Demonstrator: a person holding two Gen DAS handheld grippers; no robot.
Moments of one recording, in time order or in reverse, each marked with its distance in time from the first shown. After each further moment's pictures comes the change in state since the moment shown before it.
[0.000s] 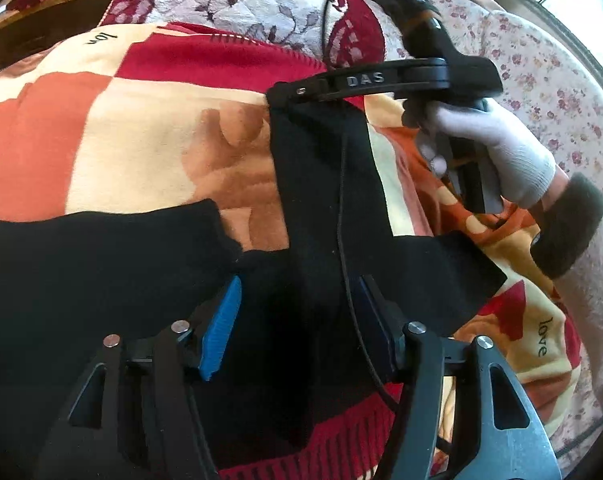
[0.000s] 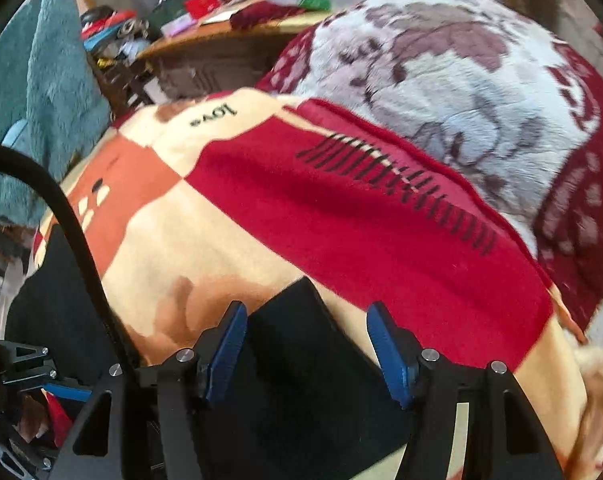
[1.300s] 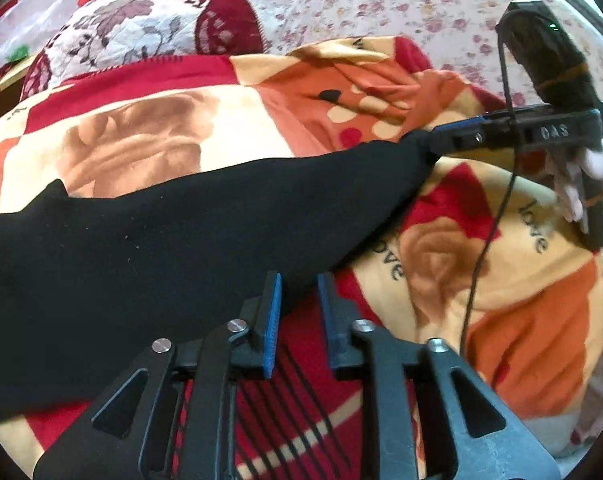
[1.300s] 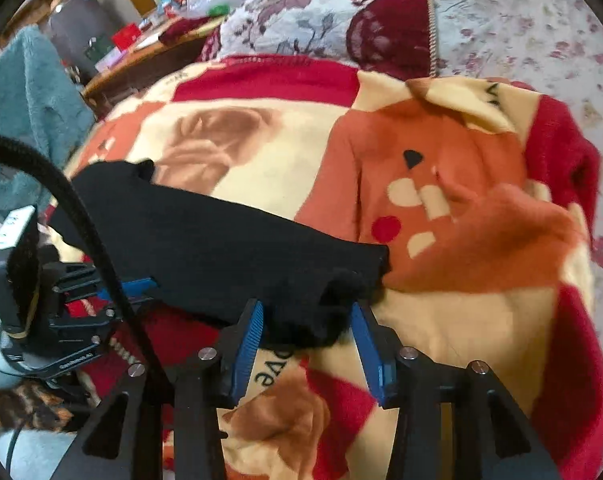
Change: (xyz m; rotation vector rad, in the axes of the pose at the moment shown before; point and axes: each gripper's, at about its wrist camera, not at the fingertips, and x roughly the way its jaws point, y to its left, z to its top) left arm 0.009 -0.117 -0.082 0.339 -0.024 -0.016; right arm -0.185 0.028 -0.253 0.350 -0.034 -0.134
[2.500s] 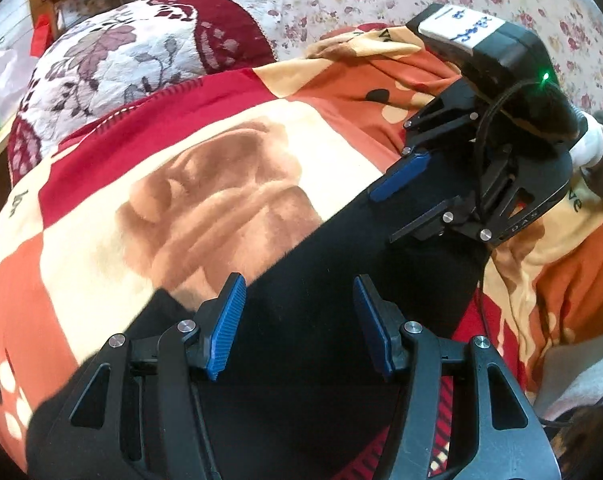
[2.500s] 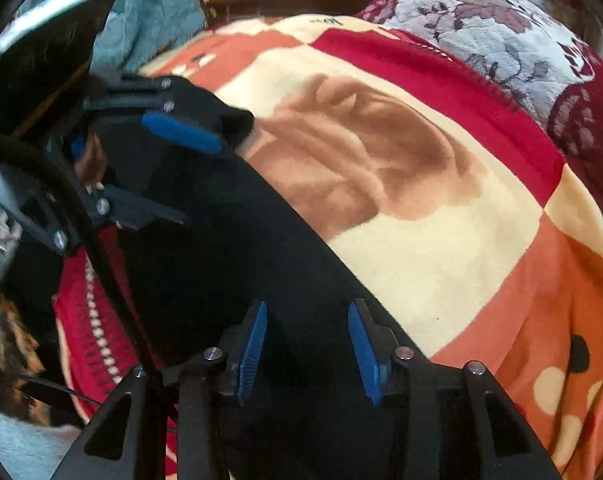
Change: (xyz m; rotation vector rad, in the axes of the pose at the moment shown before) left arm 0.005 0.092 0.060 0.270 0.102 0.030; right arm 0.118 0.090 0.063 -0.533 0.113 0.160
